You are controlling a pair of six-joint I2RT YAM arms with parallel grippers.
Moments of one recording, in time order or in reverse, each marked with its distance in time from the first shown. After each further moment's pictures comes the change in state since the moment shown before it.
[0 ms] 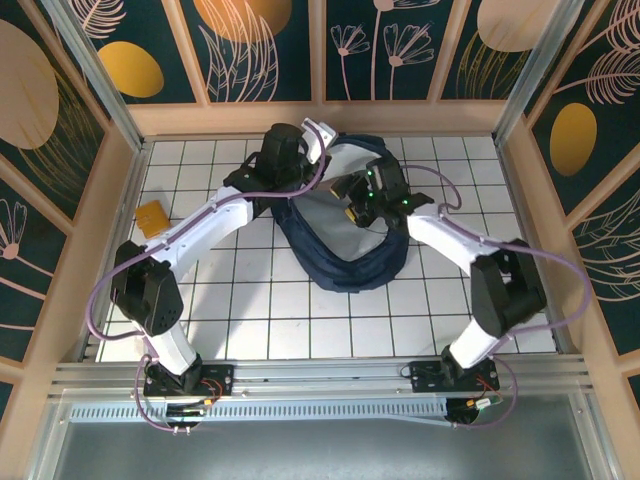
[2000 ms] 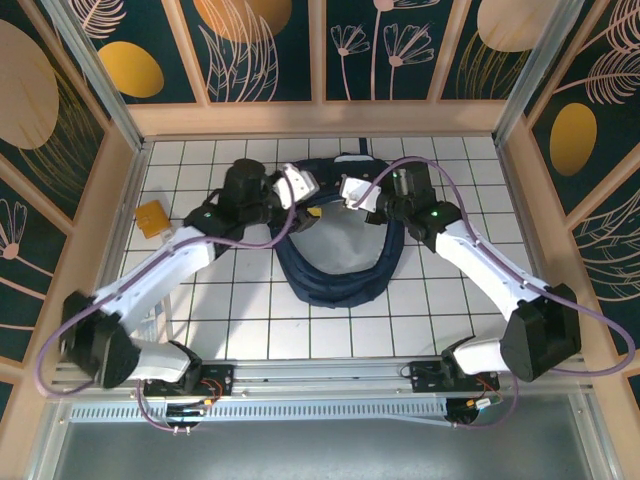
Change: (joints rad) left arm 0.023 -0.415 -0.404 -0.025 0.251 0.127; right arm -0.034 -0.234 -0.047 -0.053 0.010 -2.157
